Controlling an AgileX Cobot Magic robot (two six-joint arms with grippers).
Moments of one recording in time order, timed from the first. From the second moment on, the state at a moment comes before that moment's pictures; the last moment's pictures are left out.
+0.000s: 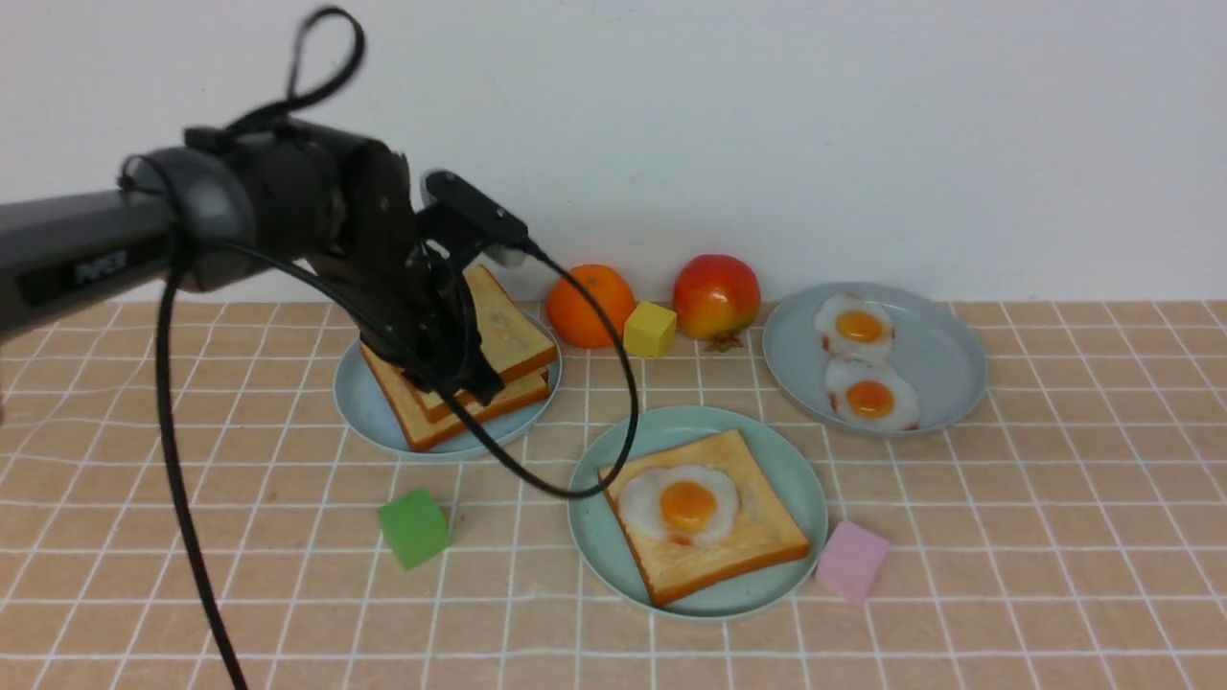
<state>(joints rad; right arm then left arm) 0.19 0.59 -0.95 0.20 0.95 -0.16 -0.33 2.02 -1.57 0.10 0.69 0.36</state>
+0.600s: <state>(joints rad) 0.19 0.59 -0.95 0.27 0.98 -0.16 -0.33 2.09 -1.59 0.15 0.64 0.32</state>
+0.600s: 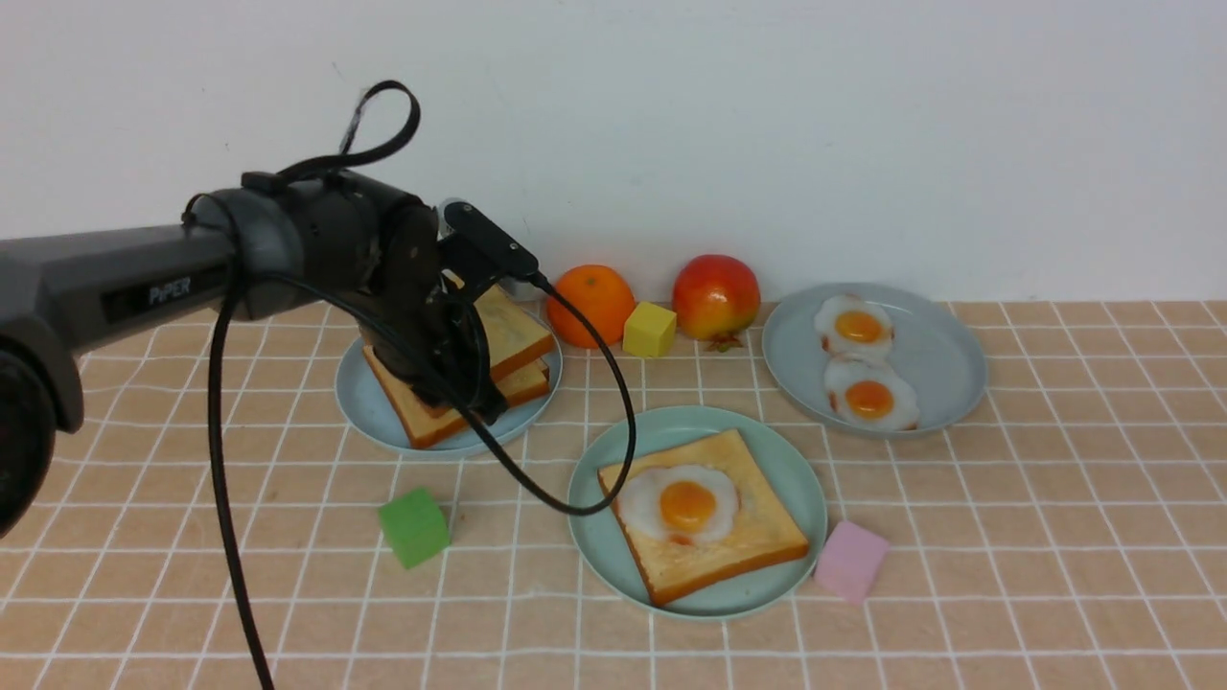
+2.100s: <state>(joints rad) 0.19 0.59 -0.95 0.32 1.08 -0.16 -0.86 2.00 -1.44 0.31 0.71 0.11</state>
